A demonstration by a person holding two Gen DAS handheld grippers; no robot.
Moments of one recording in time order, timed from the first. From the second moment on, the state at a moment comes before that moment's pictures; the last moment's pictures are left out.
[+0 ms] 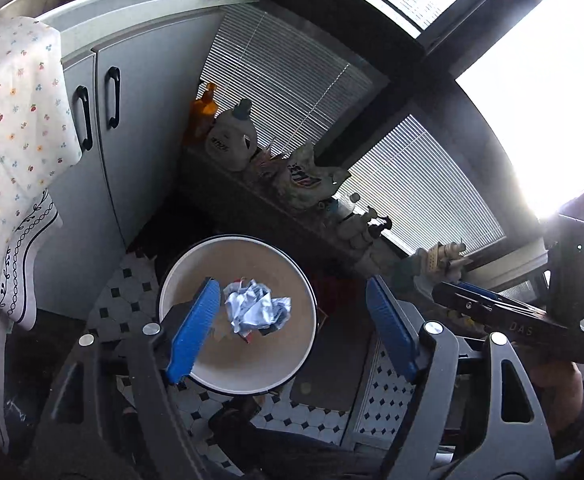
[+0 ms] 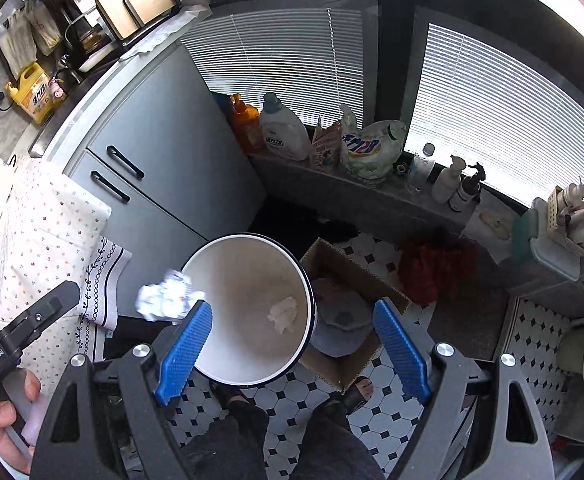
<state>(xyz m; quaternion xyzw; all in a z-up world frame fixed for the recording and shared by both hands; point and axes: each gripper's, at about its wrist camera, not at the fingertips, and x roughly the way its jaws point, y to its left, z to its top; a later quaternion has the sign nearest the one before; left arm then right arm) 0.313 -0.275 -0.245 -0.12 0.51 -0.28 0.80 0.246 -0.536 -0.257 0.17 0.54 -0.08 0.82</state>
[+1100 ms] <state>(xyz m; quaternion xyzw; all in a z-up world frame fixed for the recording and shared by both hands) 0.258 0.057 -0.126 -0.14 0.34 0.02 0.93 0.349 -0.195 -0.140 0.07 0.41 0.19 0.89</state>
